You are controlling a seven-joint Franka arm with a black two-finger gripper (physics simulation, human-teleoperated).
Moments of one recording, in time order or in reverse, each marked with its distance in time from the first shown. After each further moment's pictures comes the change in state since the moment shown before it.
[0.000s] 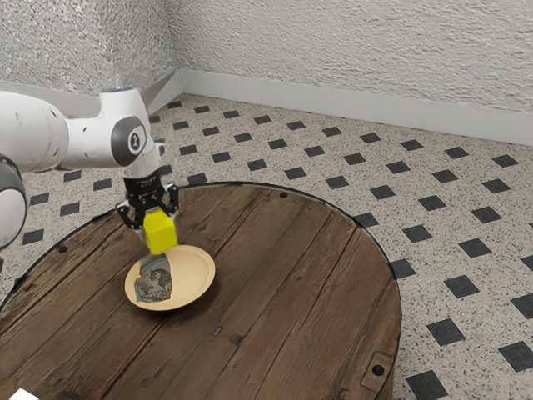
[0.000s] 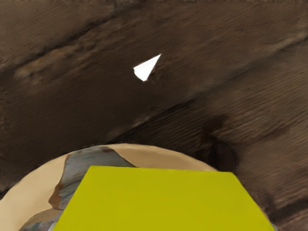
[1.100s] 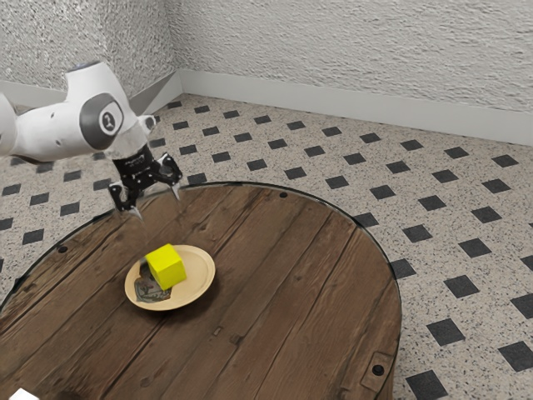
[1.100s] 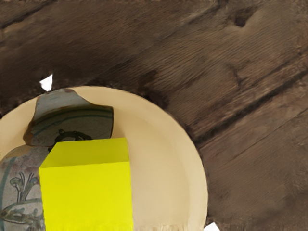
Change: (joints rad) arm -0.001 -0.243 -0.049 -0.156 -0.037 0.098 0.050
